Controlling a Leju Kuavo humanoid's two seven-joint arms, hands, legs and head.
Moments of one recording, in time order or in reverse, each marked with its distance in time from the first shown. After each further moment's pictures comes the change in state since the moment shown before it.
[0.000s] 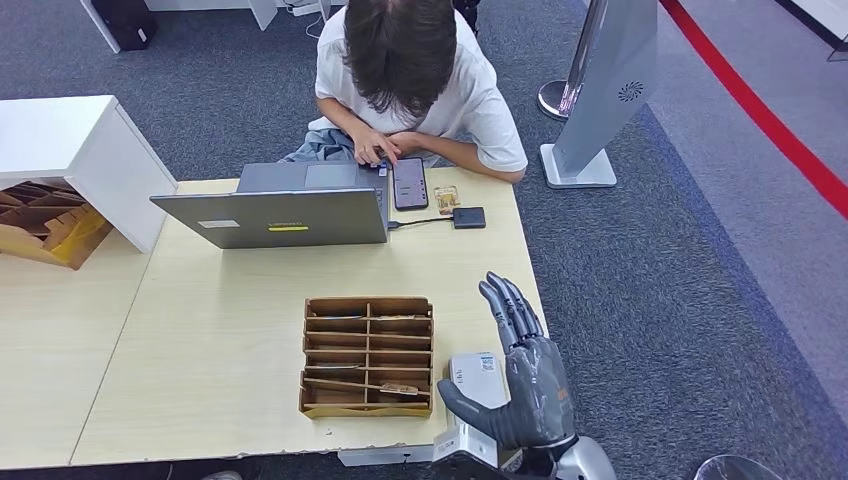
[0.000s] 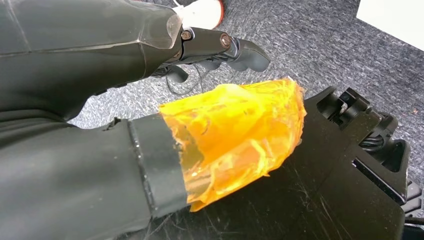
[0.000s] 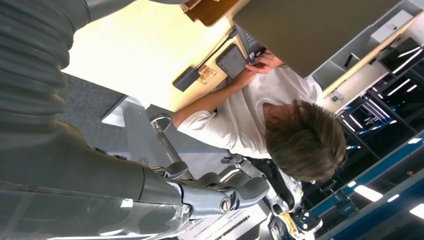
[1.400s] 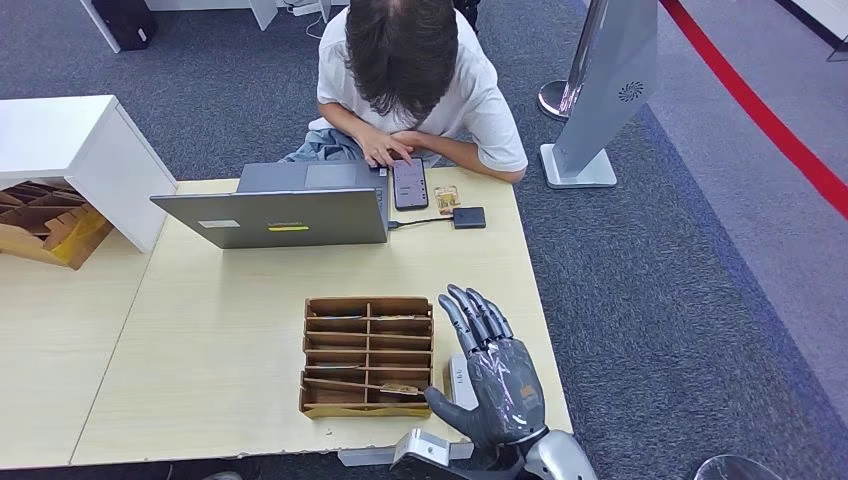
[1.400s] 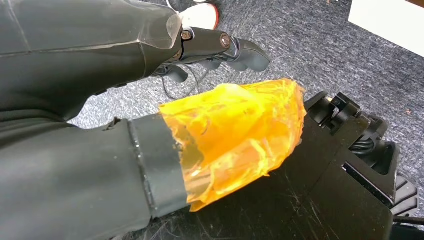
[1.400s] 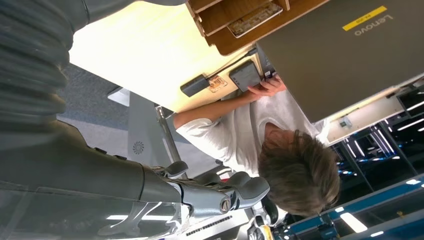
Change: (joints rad) left arm -0.018 -0.015 -0.001 0.042 -0.027 -0.032 -0.018; right arm -0.047 0.010 0.036 0.099 0.188 0.071 0.025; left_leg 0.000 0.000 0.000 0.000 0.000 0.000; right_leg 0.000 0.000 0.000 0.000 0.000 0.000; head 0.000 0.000
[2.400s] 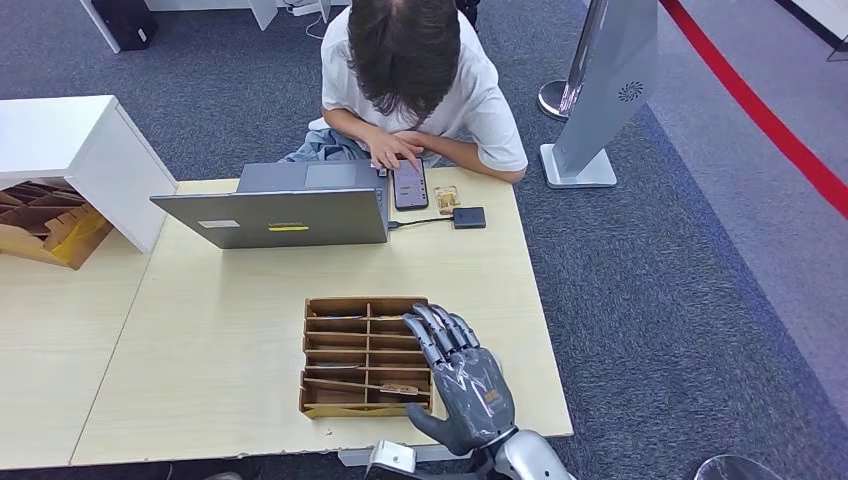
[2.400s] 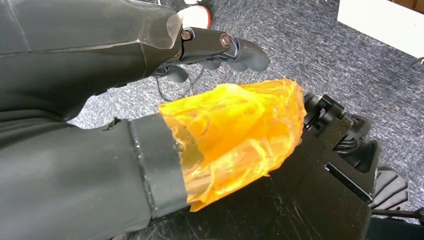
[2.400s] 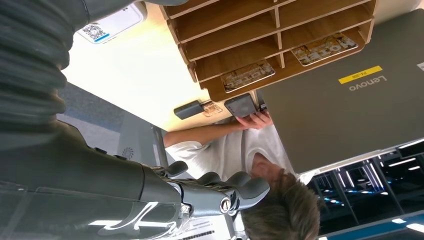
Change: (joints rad) left arm -0.025 0.002 0.000 0.000 -0.009 -0.042 0.000; right arm -0.051 0.003 0.072 0.118 0.054 0.035 0.024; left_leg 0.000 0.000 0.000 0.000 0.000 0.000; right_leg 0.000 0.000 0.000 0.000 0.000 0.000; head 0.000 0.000
